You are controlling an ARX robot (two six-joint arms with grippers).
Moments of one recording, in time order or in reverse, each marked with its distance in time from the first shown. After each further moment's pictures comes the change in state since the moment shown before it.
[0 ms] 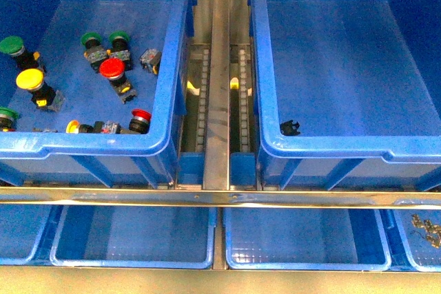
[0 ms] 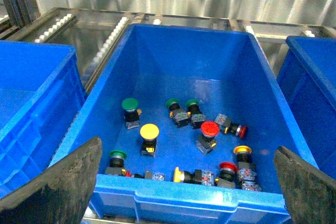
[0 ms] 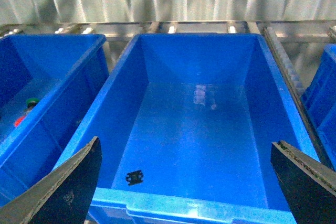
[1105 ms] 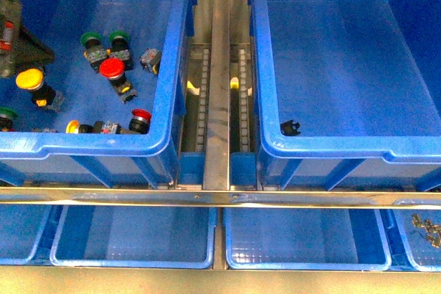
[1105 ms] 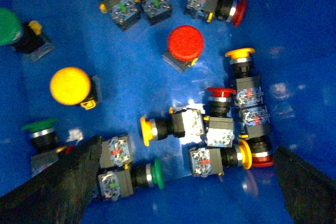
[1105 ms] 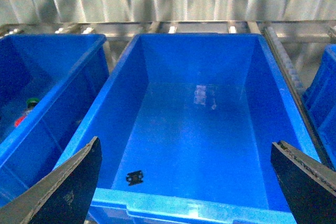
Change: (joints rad) left arm 0.006 1.666 0.871 0.022 0.244 0.221; right arm 0.000 0.000 0.000 0.000 -0.001 0.000
